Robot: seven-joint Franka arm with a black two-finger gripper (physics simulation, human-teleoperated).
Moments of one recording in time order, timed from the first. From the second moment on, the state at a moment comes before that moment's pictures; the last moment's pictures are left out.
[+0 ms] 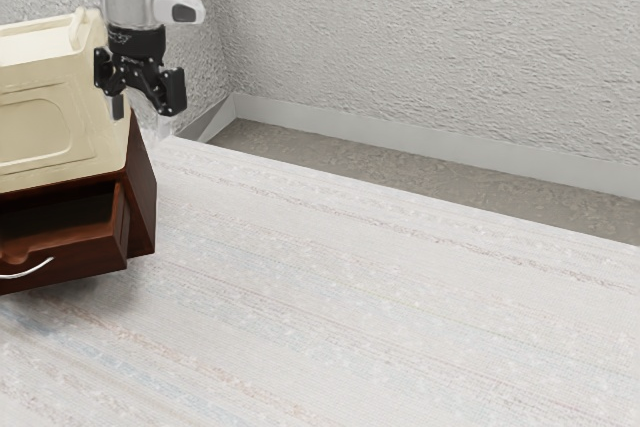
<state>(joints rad) 0.20 0.00 -0.21 -1.52 0.12 1.24 0.01</state>
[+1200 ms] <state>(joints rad) 0.62 -0.68 -0.16 -2.58 -0.02 1.84 0.07</state>
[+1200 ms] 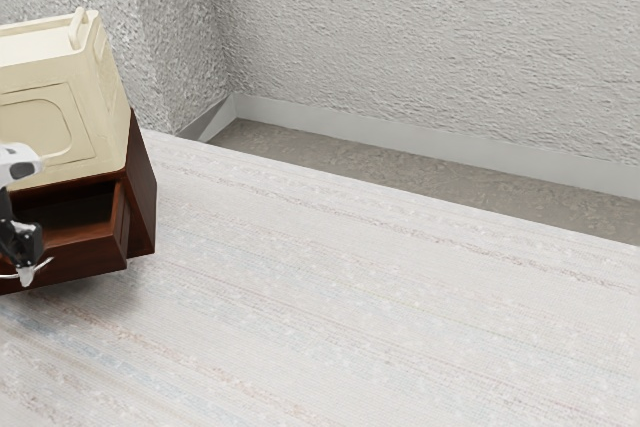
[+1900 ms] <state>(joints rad) 0.67 -0.48 -0.16 -2.60 -0.03 2.05 0.12</state>
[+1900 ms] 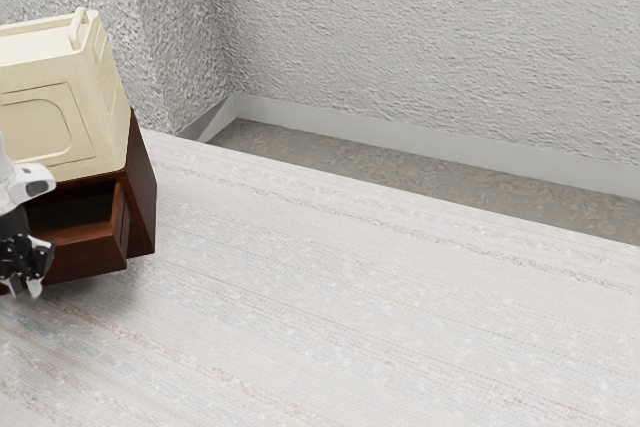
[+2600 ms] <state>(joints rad) 0.70 -0.38 -0.16 -2.53 -0.03 2.14 0.12</state>
